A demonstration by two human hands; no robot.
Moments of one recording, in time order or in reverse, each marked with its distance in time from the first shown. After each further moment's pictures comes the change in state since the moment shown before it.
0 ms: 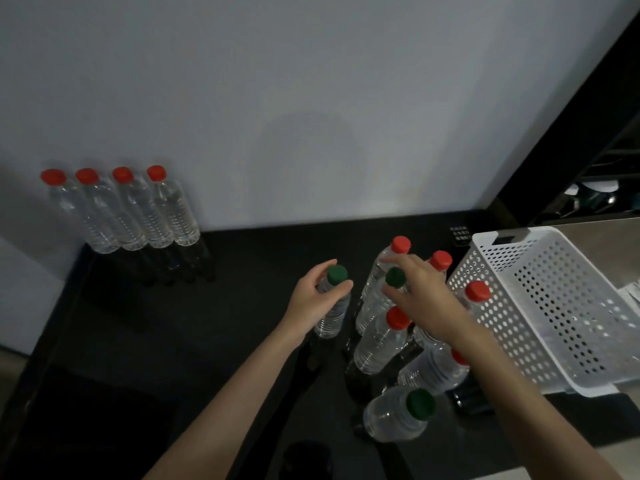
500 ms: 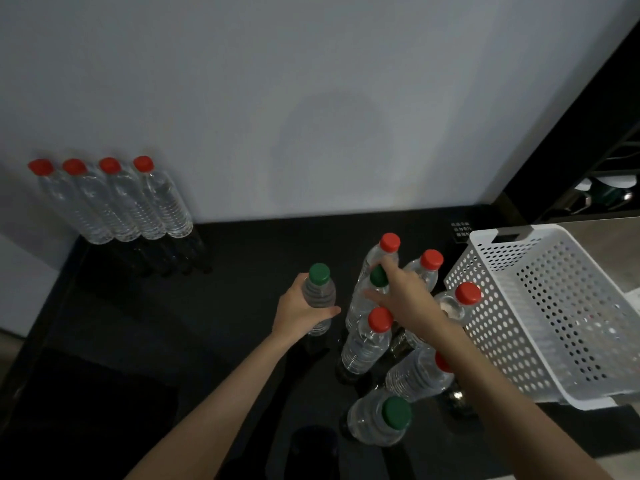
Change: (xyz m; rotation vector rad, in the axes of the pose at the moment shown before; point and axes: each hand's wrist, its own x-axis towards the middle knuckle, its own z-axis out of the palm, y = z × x) left_hand 0.029 -0.056 0.017 0.232 0.149 -0.049; right_hand 0.019 0.036 0.023 0.066 -0.096 0.020
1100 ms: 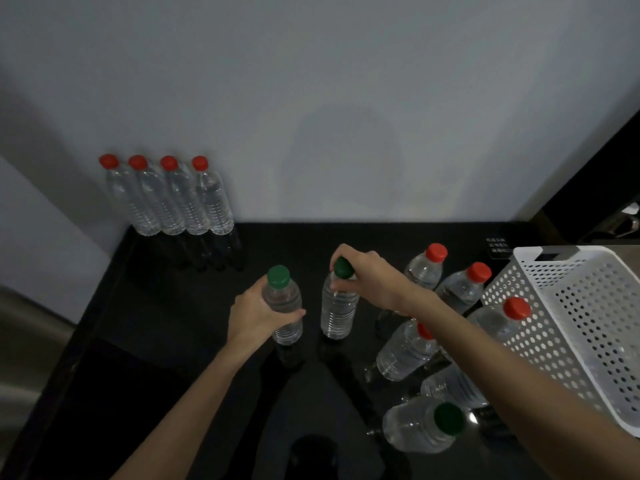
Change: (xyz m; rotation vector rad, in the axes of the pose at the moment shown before) left_hand -0.037 -0.040 -0.123 0.189 0.297 0.050; right_hand 0.056 -0.105 0.032 0.103 -0.294 -0.244
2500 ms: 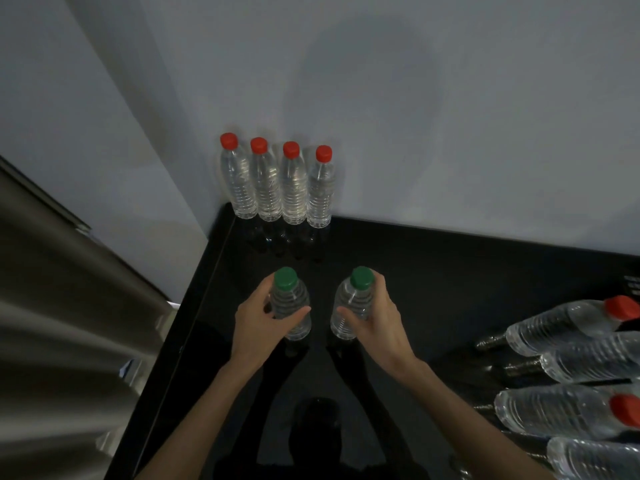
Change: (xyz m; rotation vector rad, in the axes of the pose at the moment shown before) left_hand 0.030 -0.138 -0.127 -0.331 0.165 0.017; right_hand 0.088 -0.093 0.173 0.315 0.248 0.069
